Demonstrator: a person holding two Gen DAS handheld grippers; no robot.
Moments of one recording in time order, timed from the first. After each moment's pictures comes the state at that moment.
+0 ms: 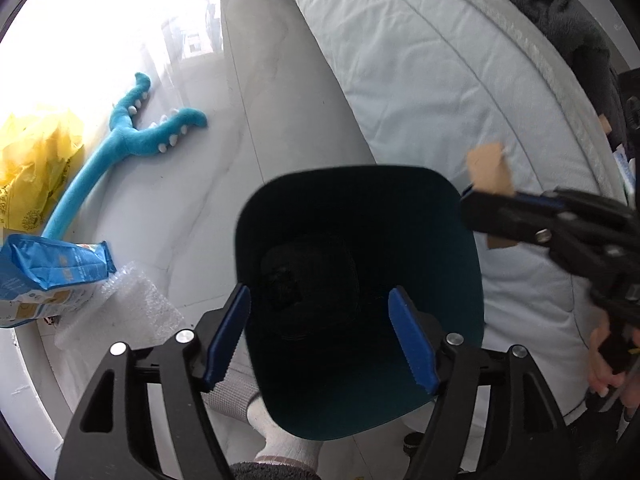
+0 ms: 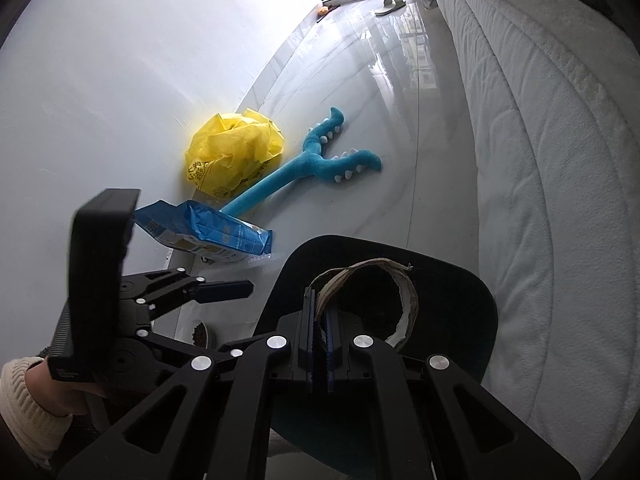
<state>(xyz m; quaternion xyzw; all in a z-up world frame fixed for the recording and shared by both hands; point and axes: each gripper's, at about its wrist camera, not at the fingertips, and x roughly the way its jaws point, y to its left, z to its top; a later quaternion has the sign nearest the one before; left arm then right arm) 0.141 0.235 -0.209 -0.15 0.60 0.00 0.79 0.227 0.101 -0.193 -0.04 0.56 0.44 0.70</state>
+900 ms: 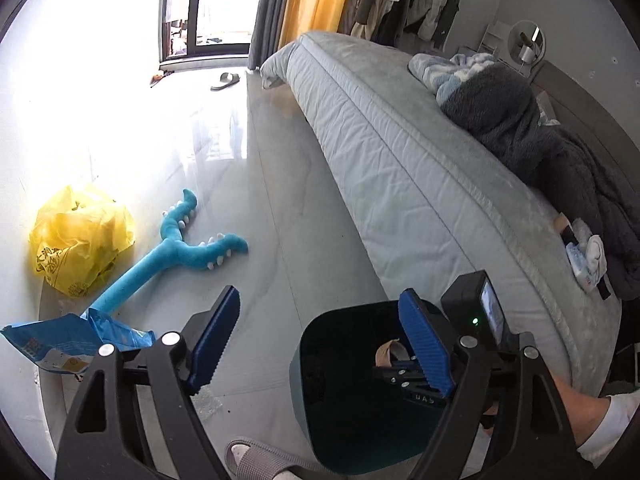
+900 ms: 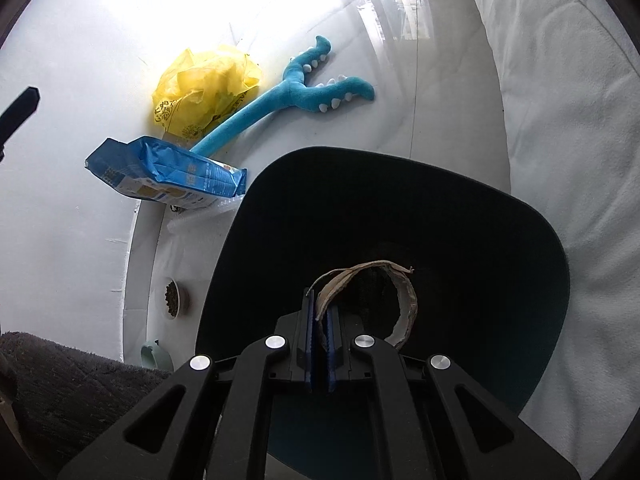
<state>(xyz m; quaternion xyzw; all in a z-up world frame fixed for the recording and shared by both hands) 0.113 0.280 -0.091 -0.14 0.41 0.05 0.90 0.211 0.138 -0.270 -0.10 0.64 0.41 0.65</state>
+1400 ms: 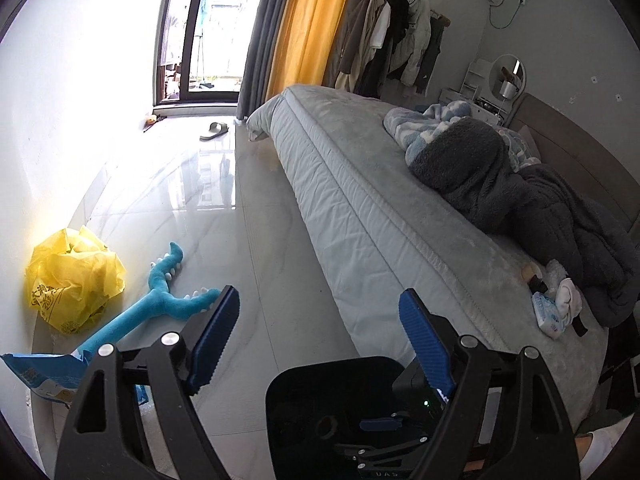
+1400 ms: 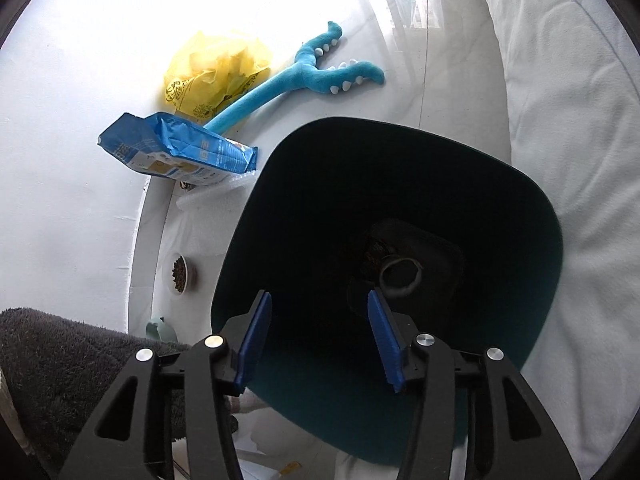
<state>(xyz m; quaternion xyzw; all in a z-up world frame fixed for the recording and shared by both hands) 0.124 0.251 -0.037 -0.13 0.33 0.05 0.93 0.193 0.124 -0.251 -0.12 0.65 0.42 0.62</state>
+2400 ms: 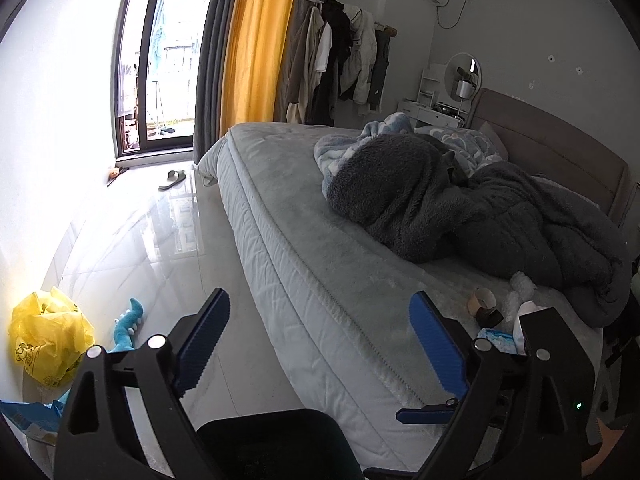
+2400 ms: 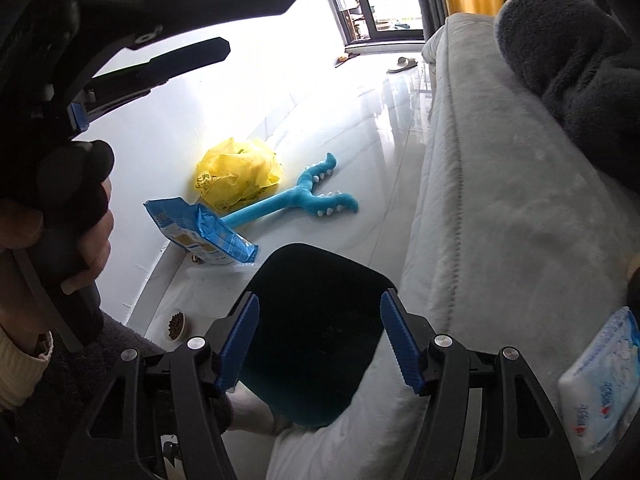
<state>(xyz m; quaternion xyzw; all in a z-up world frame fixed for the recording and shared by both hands) 0.173 0.138 -0.002 -0.07 0.28 0.00 0.96 0.221 -0.007 -0.109 -0.09 0.47 0.47 0.75</state>
